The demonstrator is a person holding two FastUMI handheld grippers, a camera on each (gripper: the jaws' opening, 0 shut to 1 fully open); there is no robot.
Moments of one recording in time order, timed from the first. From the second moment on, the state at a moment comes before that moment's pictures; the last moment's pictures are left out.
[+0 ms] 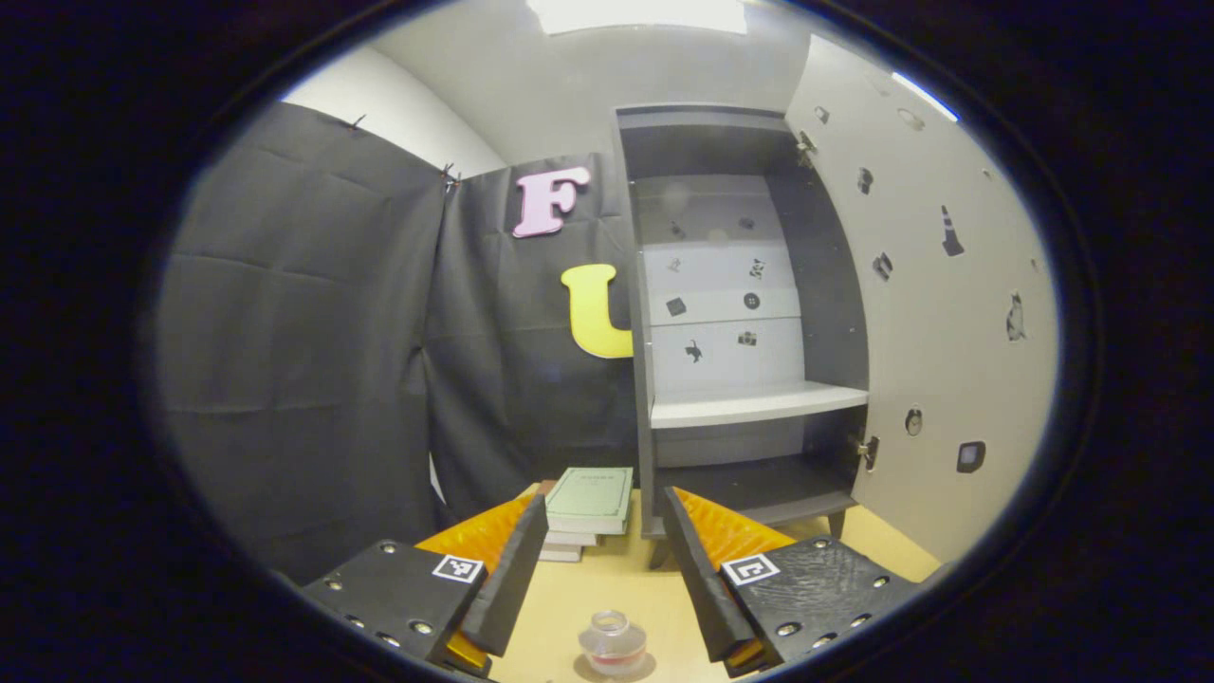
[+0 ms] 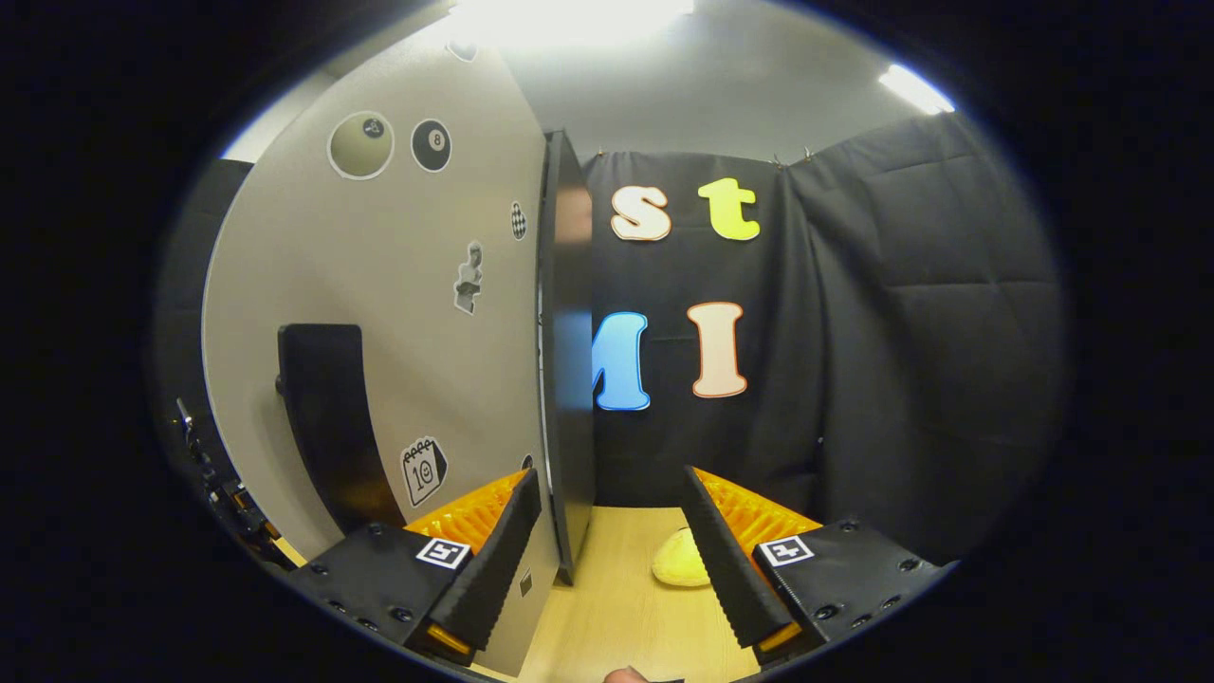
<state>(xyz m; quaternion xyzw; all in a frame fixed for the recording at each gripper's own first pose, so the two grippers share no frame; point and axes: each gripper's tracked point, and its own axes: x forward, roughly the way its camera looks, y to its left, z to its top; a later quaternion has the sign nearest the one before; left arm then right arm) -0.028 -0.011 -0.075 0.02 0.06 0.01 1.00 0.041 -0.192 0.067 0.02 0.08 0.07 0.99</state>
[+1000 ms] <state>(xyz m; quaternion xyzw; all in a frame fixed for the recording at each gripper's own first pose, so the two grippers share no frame) -0.011 0.059 -0.073 -0.01 0.06 -0.01 1.00 0.034 -0.107 0.071 0.01 0.09 0.07 0.99</state>
